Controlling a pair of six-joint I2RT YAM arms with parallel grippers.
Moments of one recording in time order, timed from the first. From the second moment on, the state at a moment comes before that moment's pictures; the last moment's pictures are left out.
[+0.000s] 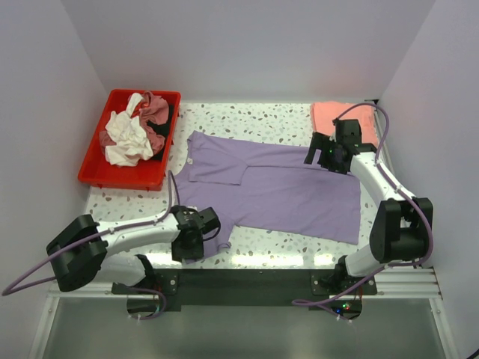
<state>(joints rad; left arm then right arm) -0.98 1.28 0.62 -0.95 -0.17 -1.14 0.06 1.52 1.12 -0.52 -0.07 0.35</state>
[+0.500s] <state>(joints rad) -0.98 1.32 0.62 -0.90 -0.14 -1.13 0.06 1.49 1.11 -0.53 -0.04 0.36</state>
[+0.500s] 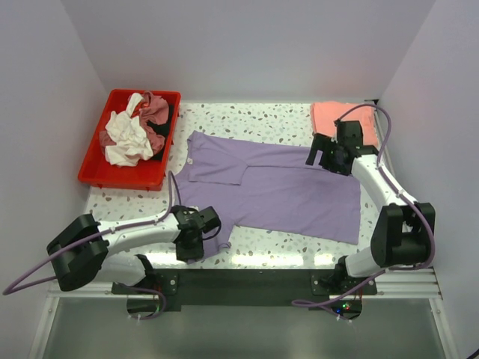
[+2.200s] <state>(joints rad) -0.96 0.95 0.79 -0.84 -0.56 -1.01 0.02 0.89 0.48 -0.82 0.27 0.92</state>
